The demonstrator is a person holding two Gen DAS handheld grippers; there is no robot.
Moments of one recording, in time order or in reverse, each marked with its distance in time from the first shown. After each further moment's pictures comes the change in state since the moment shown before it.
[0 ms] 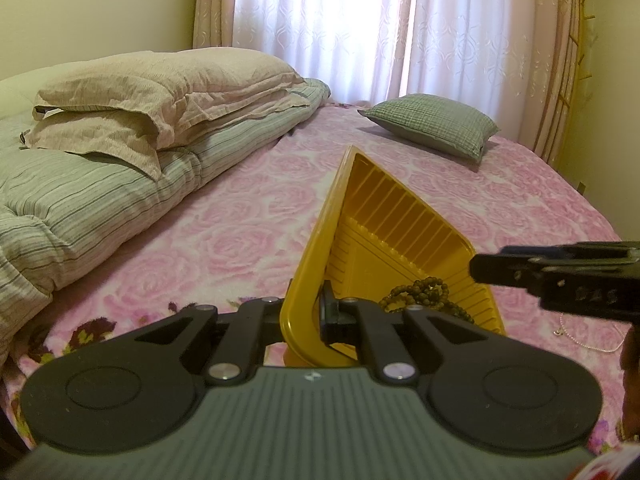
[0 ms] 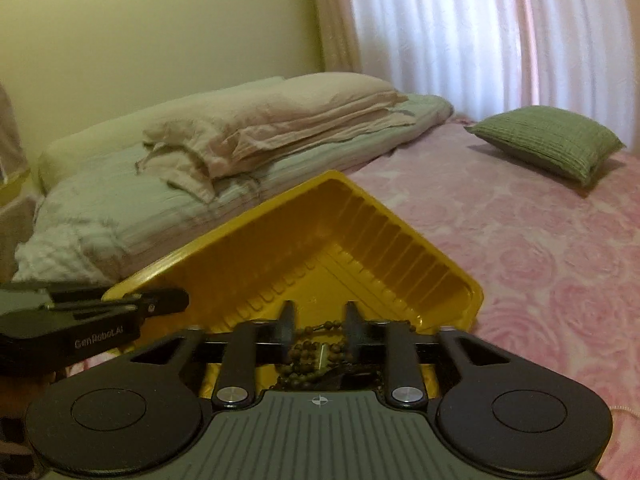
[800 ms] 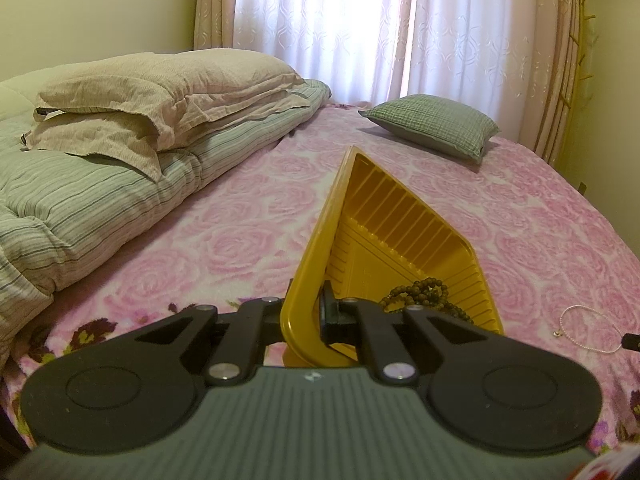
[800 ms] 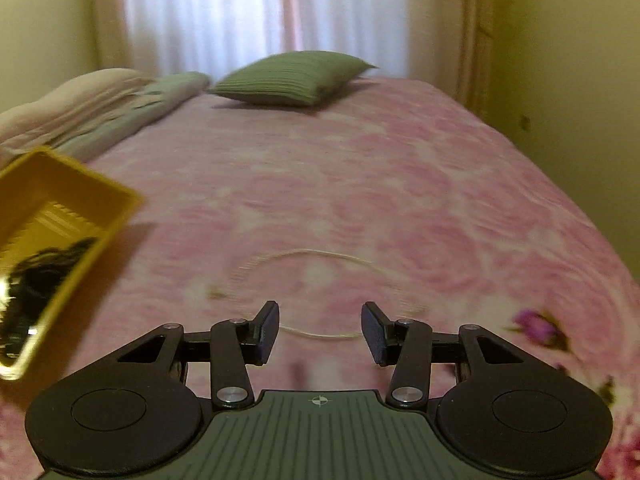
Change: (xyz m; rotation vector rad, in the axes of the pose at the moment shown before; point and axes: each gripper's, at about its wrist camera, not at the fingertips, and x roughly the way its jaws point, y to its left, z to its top) left arm 0.000 -0.002 -0.001 0.002 0.000 0.002; right arm -0.125 -0.148 -0.110 0.284 0.052 -0.604
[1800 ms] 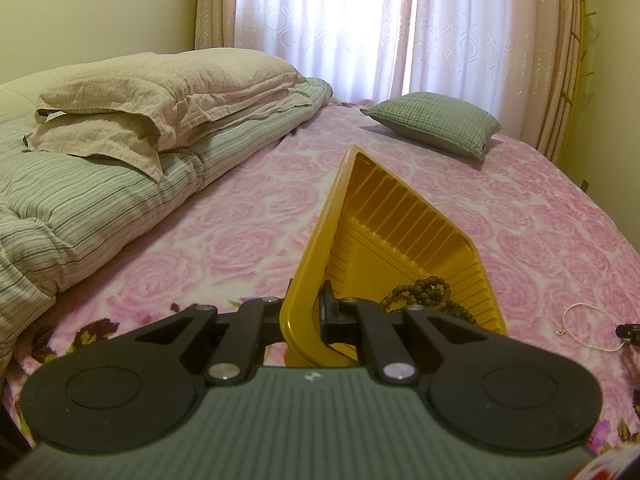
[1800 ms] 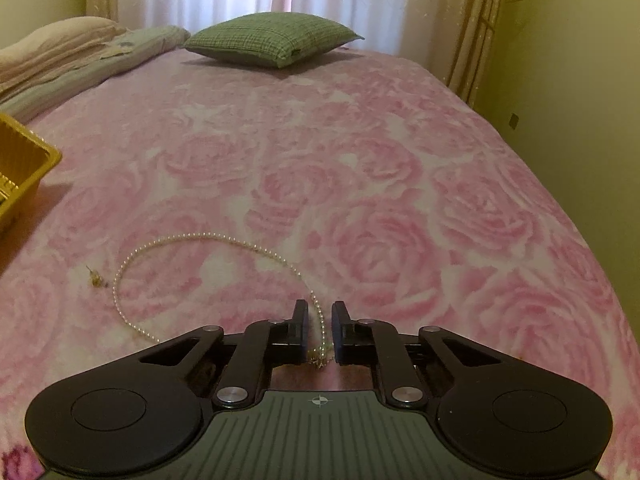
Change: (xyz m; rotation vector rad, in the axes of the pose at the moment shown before) left arm 0.000 0.000 0.002 -0.001 0.003 0.001; right arm 0.065 -0.036 0.010 -0.120 0.083 -0.089
